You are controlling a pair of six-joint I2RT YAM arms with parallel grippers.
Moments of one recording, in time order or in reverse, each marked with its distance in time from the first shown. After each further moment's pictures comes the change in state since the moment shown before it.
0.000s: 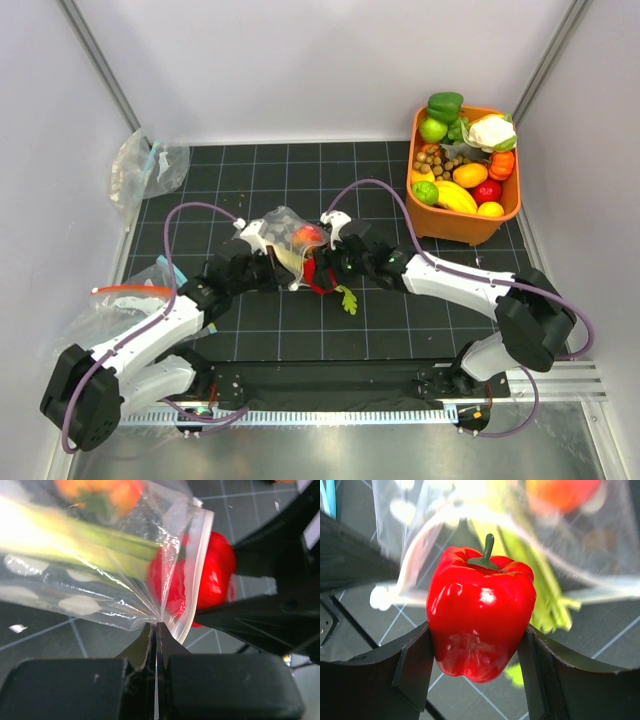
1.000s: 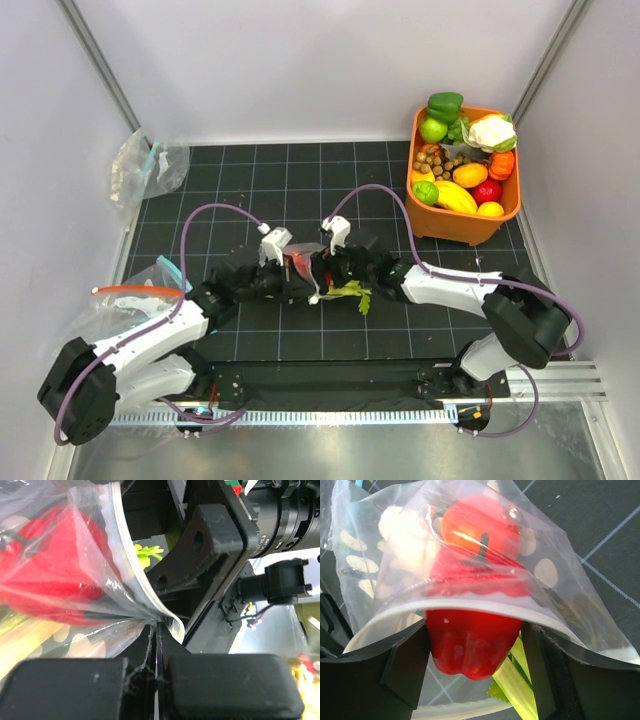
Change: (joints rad) left arm -0.119 0.019 -0.035 0.196 0.234 0.028; right arm -0.003 0.023 -0.150 0.354 -0.051 -0.053
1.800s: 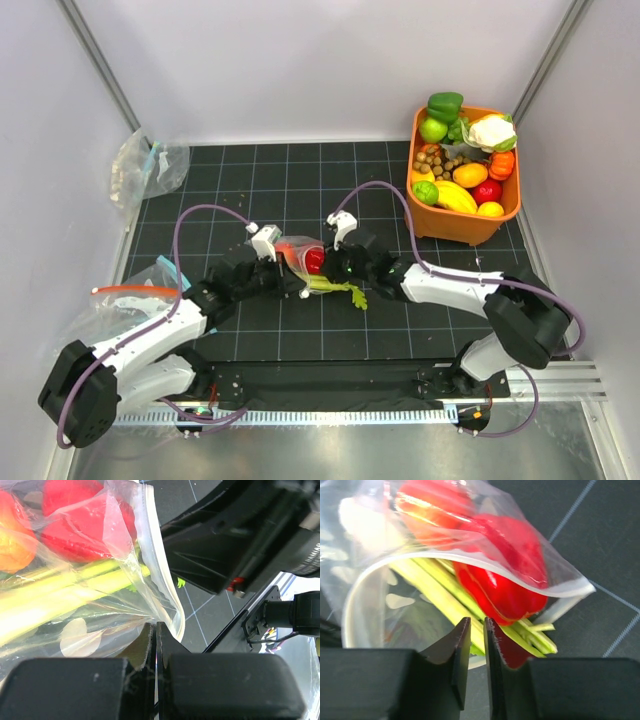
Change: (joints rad) left arm 0.044 -0.016 0.003 -0.092 -0.146 -0.025; right arm 0.000 -0.009 0.019 -0.058 0.164 0.067
